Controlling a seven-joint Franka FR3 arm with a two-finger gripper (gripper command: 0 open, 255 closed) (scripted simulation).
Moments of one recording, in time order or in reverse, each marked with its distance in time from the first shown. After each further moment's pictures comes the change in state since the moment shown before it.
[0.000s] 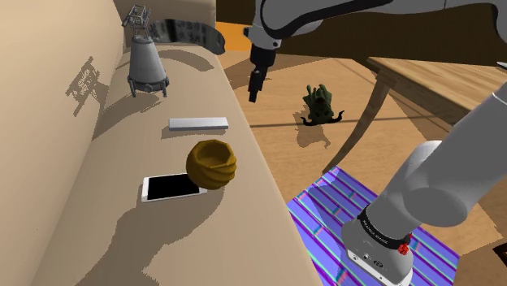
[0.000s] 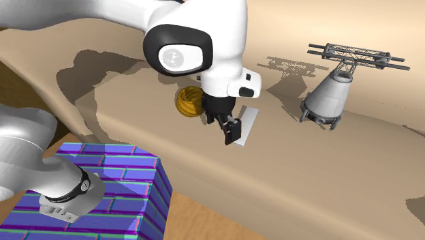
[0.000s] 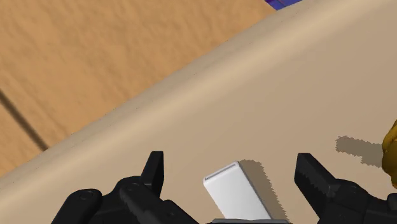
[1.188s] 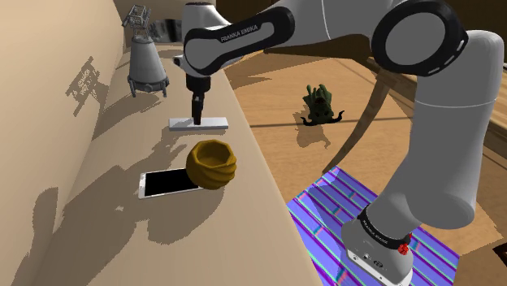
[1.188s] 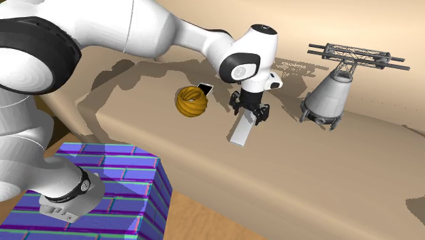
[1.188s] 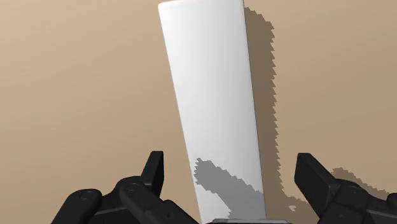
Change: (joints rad) arm 0.110 0.540 0.099 0.453 -0.030 0.089 -0.148
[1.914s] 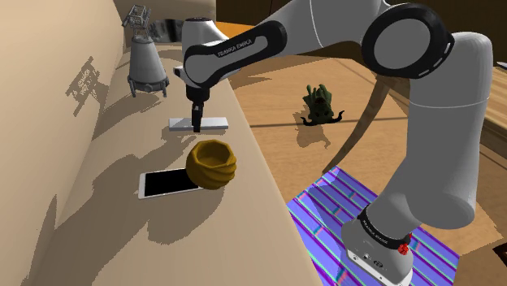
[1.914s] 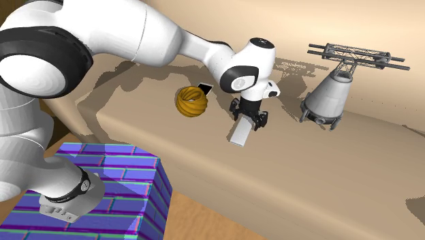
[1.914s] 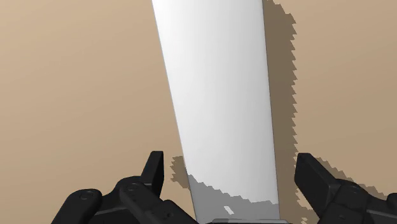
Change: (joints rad) arm 0.001 0.046 -0.002 -0.021 -0.005 0.067 -0.002
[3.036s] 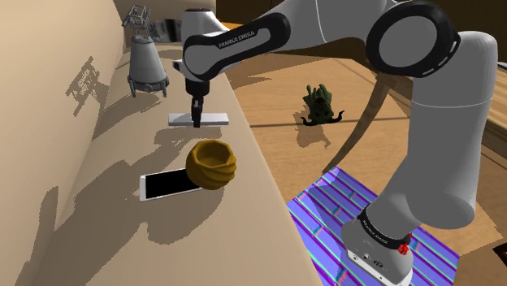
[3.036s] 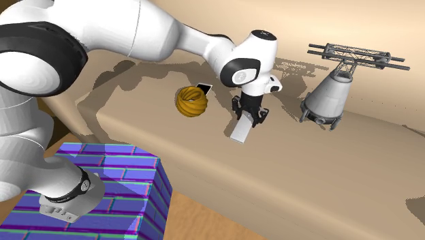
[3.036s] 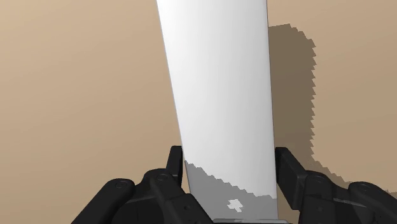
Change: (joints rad) arm -0.001 -0.021 0.002 0.022 0.003 -0.043 -0.001
